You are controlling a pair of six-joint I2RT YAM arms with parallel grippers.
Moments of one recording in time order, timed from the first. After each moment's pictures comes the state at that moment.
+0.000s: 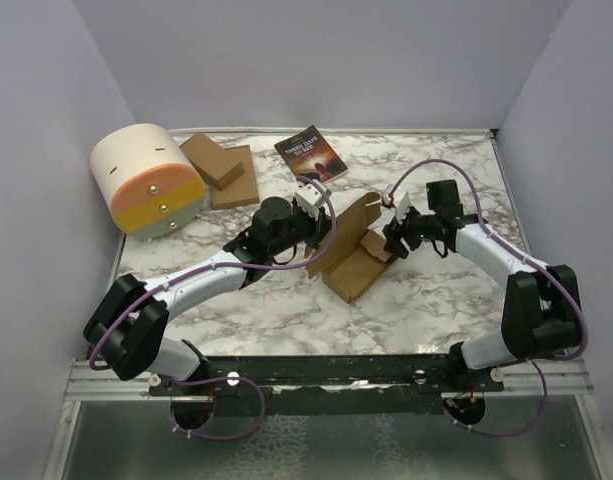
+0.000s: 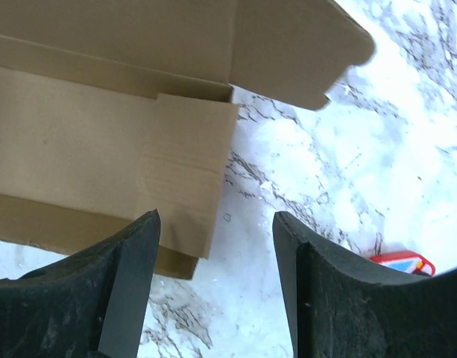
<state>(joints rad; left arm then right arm) -0.73 1.41 0.83 0.37 0.17 -0.13 0.20 1.47 0.88 -0.31 -0.52 -0.66</state>
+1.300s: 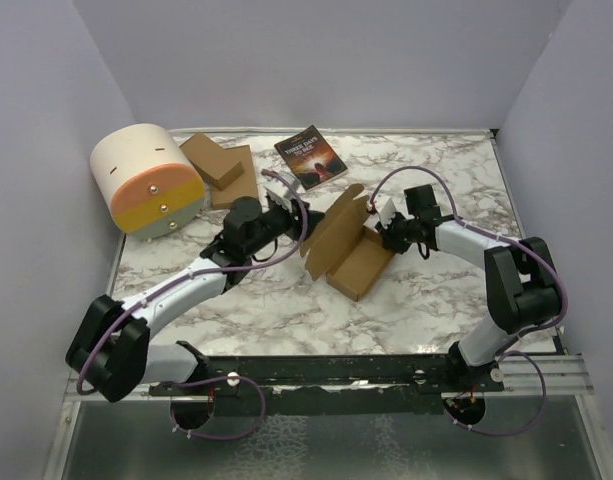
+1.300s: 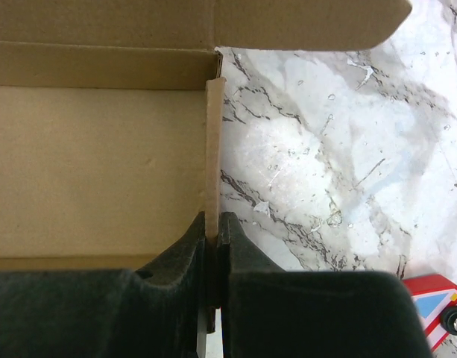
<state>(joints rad) -0.66 1.33 0.76 0.45 0.24 -0.20 0.27 1.64 0.88 -0.19 -0.34 -0.61</state>
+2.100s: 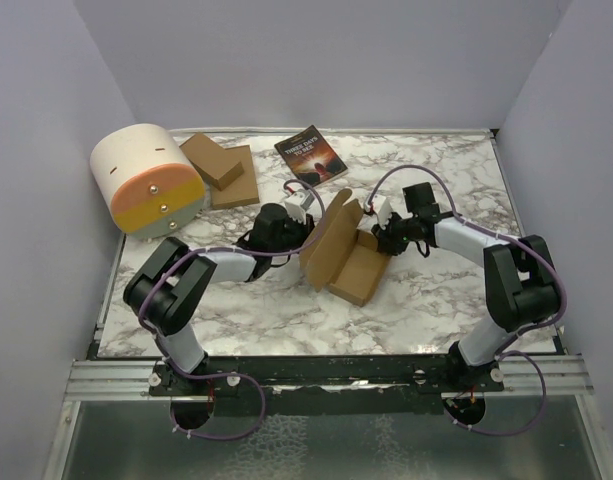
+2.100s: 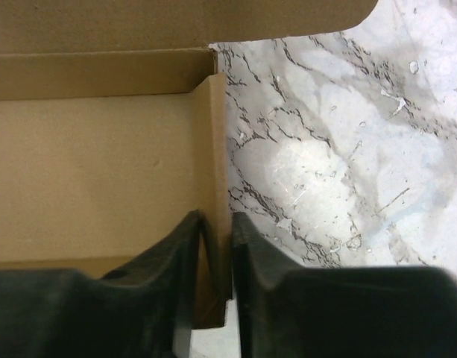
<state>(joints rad) -0.57 1.68 0.72 0.57 0.36 -0.41 0.27 1.65 0.91 -0.25 -0.44 -0.67</state>
